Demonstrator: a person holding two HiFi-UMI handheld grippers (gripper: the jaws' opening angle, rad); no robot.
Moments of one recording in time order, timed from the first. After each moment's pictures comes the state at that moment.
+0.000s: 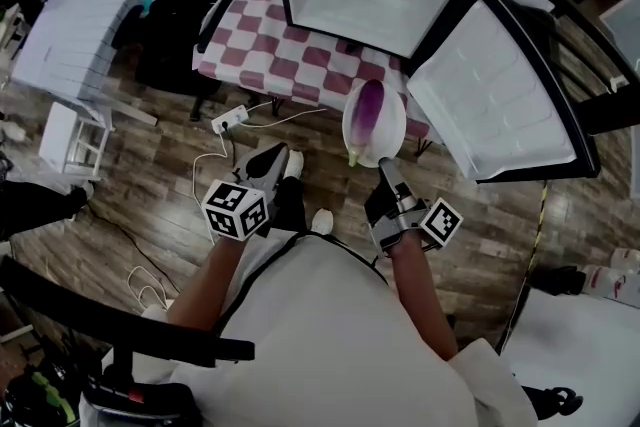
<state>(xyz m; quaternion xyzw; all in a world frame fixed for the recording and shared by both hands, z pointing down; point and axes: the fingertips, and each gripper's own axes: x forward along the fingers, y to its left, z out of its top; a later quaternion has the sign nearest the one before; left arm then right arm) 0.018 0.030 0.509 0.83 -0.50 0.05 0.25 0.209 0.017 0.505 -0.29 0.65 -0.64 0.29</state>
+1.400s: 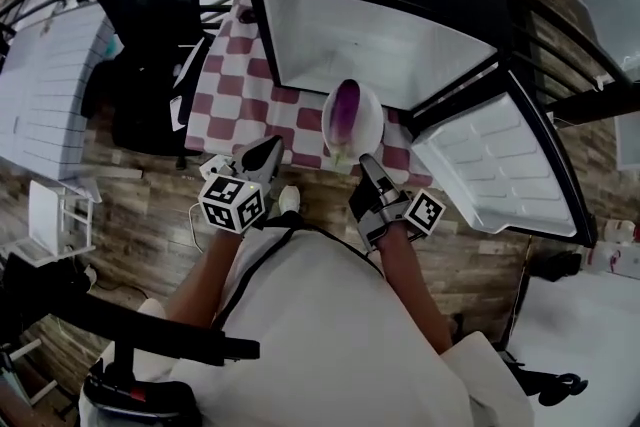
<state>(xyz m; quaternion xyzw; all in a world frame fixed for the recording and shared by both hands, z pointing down) -0.063 -0.209 0.506 0.86 -0.44 0.05 0.25 0.104 -0.188 0.513 -0.32 0.64 -0.63 0.30</state>
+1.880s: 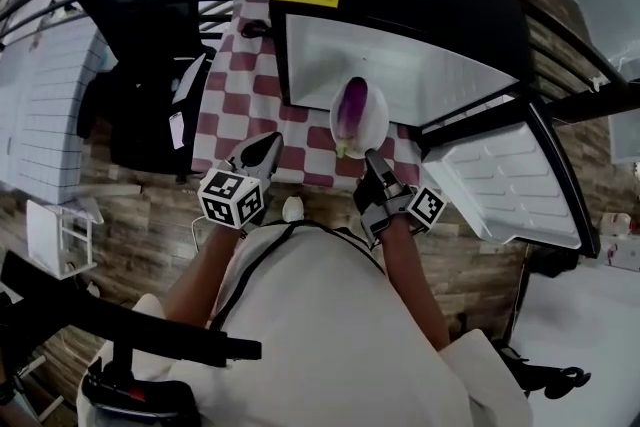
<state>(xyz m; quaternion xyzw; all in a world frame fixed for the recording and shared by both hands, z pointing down) -0.111 -0.277 0.513 0.87 -0.42 0.05 0.24 0.074 -0.256 0.531 -0.35 0.63 -0.61 0.32</state>
